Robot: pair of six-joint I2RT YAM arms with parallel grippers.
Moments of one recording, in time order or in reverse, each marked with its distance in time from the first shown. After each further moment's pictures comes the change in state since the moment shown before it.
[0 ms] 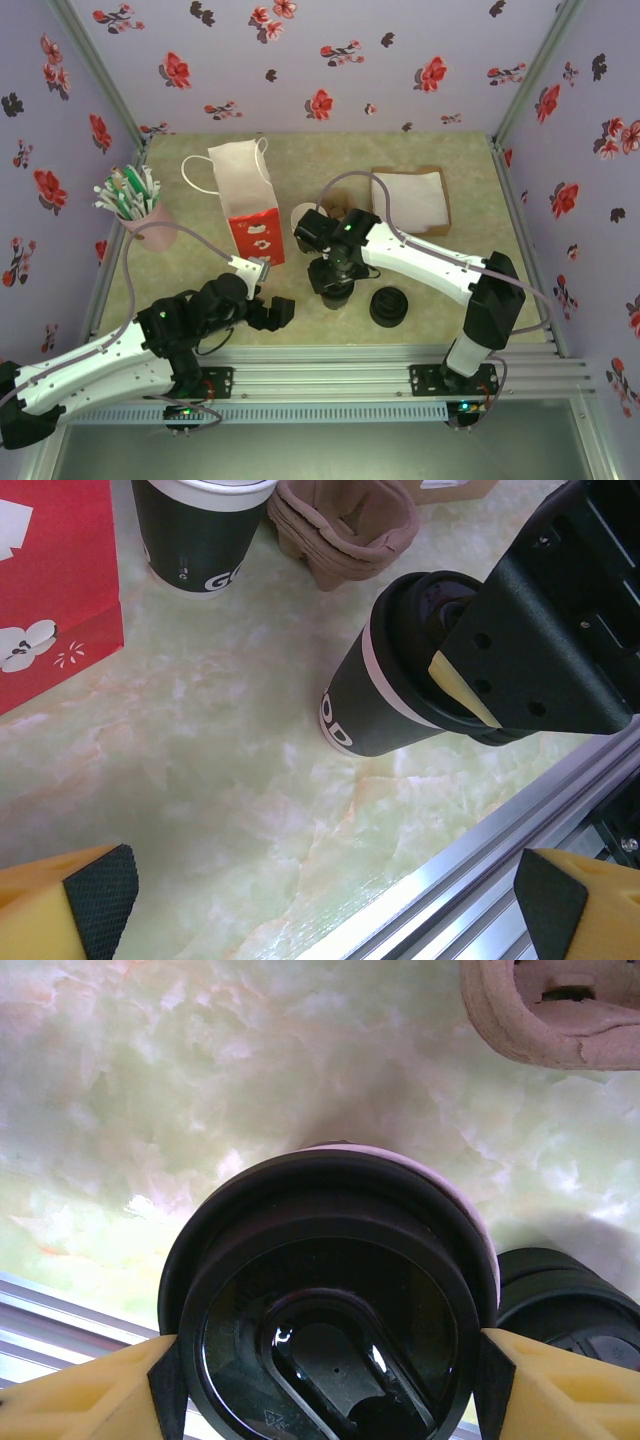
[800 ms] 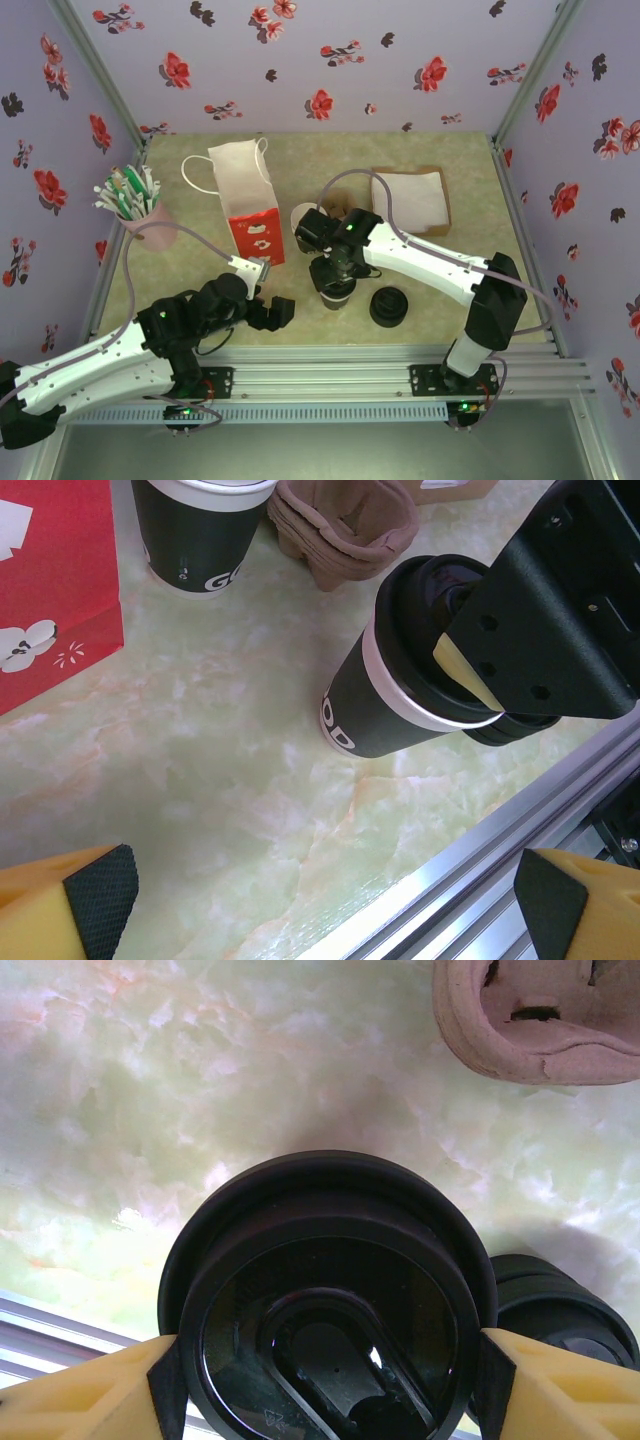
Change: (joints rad) left arm 0.000 0.000 0.000 0.000 0.000 0.000; right arm 0.000 -0.010 0.002 0.000 0.036 0.001
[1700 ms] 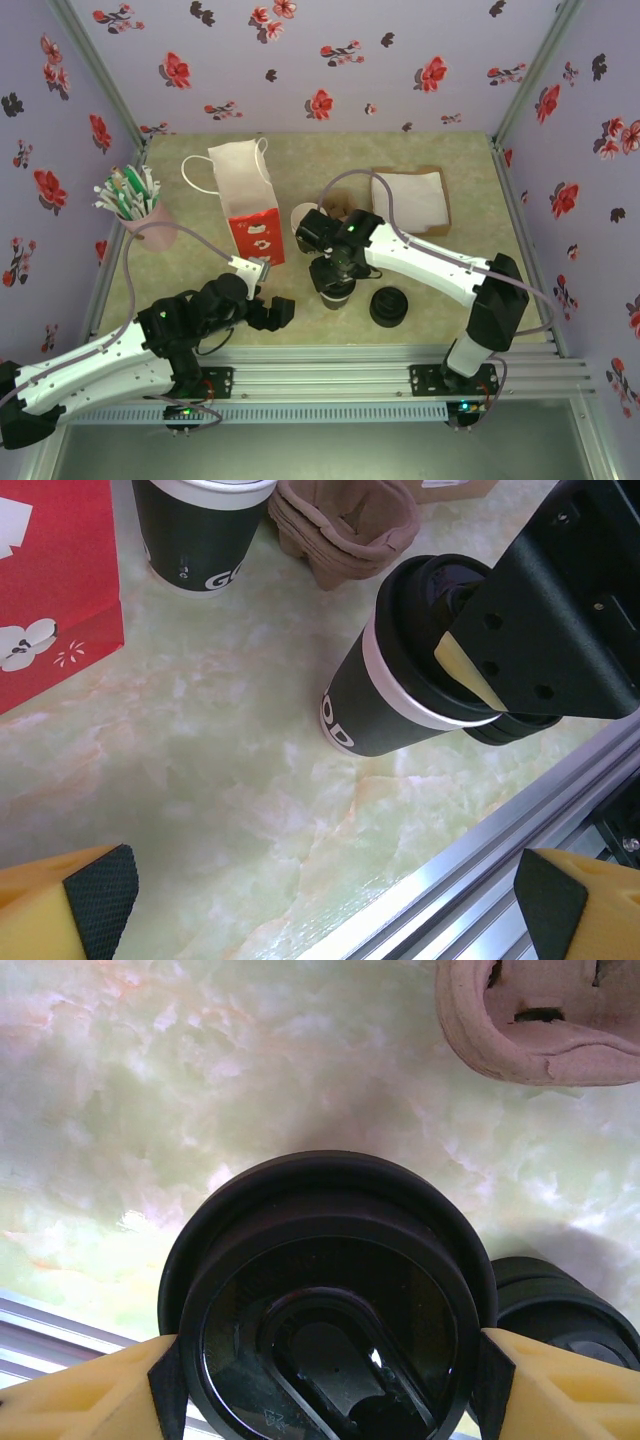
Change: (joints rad) left arm 0.000 0.001 -0.002 0.001 0.000 0.000; right arm 0.000 -0.013 -0.015 0.014 -0.003 0.003
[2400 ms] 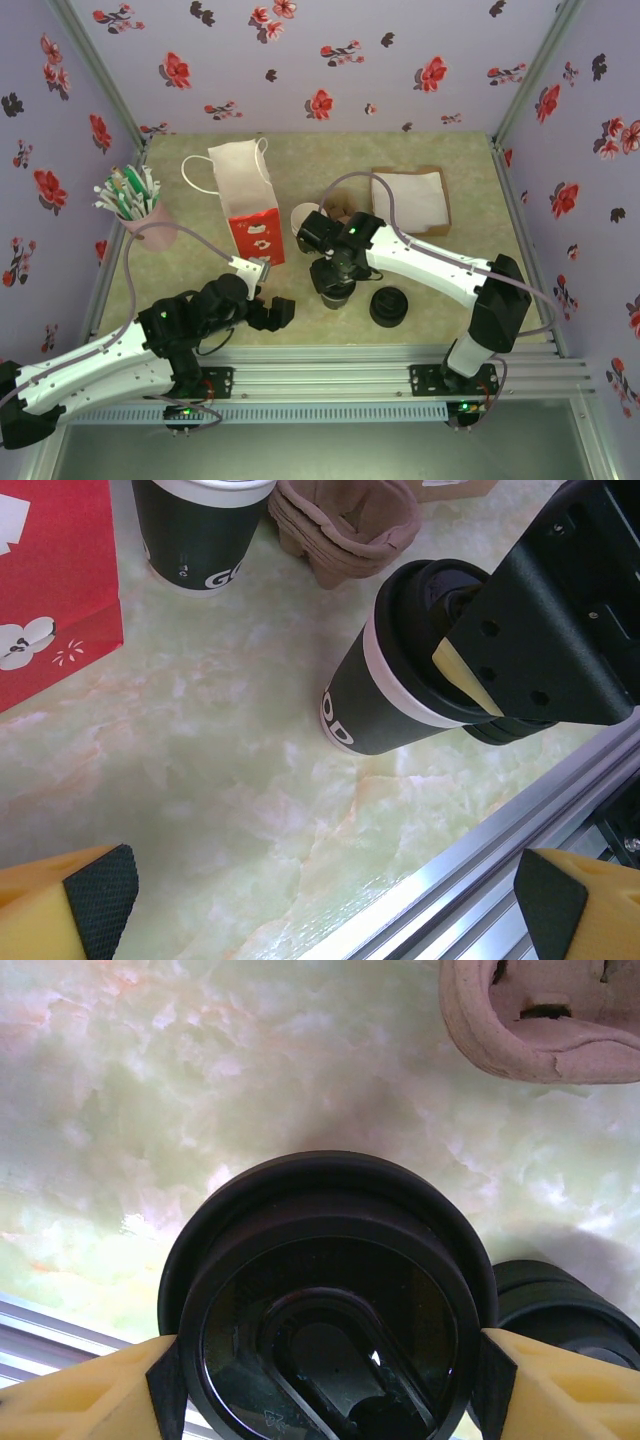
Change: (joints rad) left arm 0.000 0.000 -0.006 0.007 0.000 0.000; right arm 0.000 -0.011 -0.033 0.032 -0.002 0.000
